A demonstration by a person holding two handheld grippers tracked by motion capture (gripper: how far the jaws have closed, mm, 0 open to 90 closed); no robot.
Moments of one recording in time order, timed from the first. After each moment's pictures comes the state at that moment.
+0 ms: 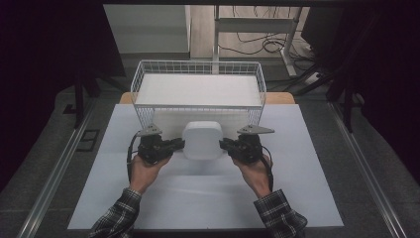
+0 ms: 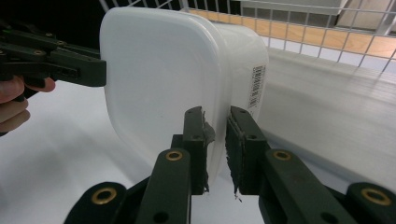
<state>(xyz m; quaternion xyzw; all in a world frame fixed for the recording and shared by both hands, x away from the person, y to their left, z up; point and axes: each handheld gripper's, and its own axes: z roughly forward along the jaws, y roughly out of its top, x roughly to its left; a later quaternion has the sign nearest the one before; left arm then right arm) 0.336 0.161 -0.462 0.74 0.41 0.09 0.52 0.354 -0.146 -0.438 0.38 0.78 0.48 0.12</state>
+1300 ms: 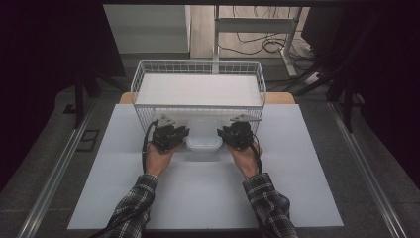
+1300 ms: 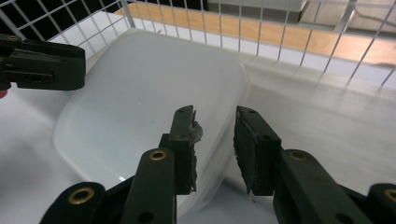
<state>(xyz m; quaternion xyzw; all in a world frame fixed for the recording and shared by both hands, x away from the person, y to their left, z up) 0.395 0.137 -0.489 0.74 0.45 0.19 0.47 0.421 -0.130 -0.475 0.41 0.78 0.45 0.17</state>
